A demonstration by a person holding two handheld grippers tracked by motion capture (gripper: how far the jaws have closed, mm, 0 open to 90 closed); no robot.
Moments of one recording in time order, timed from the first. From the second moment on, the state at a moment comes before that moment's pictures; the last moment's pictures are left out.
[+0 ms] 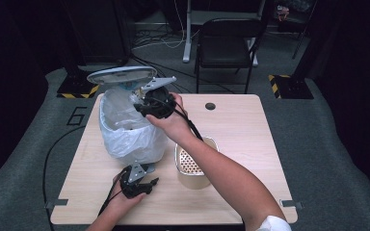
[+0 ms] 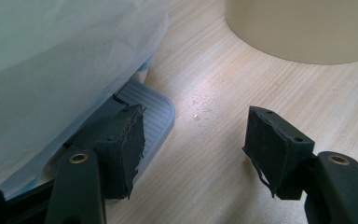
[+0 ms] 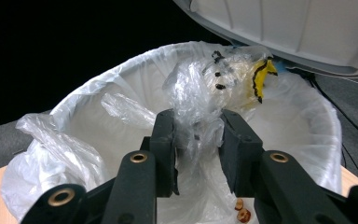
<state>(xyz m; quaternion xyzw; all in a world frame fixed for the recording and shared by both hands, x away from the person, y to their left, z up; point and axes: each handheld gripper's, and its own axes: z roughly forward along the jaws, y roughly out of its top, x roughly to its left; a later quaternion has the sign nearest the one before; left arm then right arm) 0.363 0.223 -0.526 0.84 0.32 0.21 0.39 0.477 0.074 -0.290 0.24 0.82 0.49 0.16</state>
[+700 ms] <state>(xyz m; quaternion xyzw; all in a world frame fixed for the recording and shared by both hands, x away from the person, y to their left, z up) 0.363 0.222 -0.527 0.83 0.32 0.22 0.40 0.470 0.071 -0.297 0.26 0.80 0.51 0.18</state>
